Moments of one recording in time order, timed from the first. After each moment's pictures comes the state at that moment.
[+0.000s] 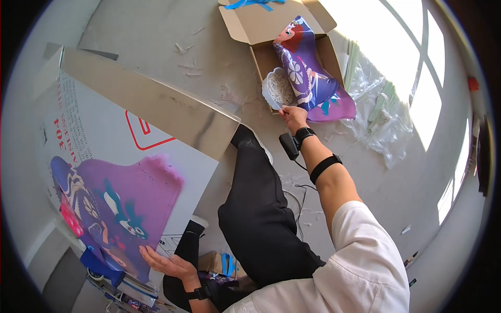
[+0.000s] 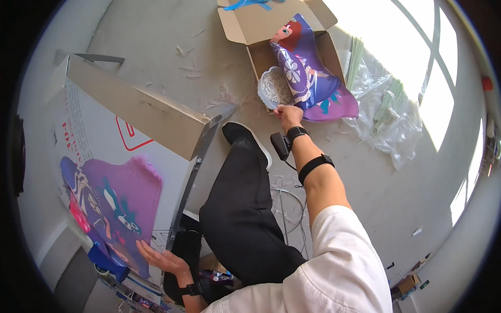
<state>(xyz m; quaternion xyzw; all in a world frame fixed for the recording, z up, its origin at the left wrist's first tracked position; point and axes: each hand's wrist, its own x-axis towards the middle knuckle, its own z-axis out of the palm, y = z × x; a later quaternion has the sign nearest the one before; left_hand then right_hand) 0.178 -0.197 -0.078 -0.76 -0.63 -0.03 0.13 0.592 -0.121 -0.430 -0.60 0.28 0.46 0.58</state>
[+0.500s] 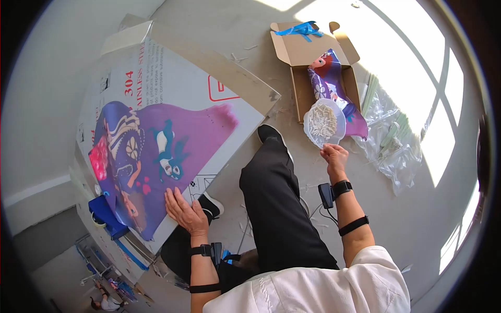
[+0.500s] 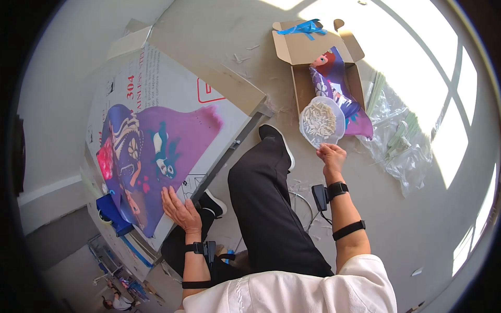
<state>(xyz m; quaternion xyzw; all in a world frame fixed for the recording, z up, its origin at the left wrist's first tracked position) 0.180 -0.197 -0.076 -0.76 -0.63 -0.08 0.13 0.575 -0.249 -0.267 -0.63 0.09 0.45 0.62</state>
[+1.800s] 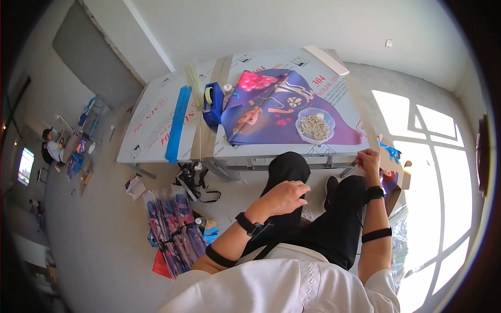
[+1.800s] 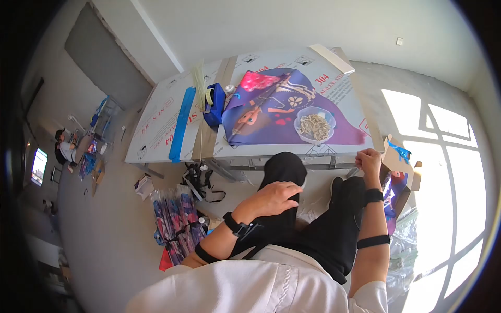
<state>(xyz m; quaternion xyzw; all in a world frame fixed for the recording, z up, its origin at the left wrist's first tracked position) 0.176 -0.374 0.065 -0.83 -0.47 -0.19 -0.22 0.459 -0.174 -0.025 -0.53 -0.46 0.50 0.51</state>
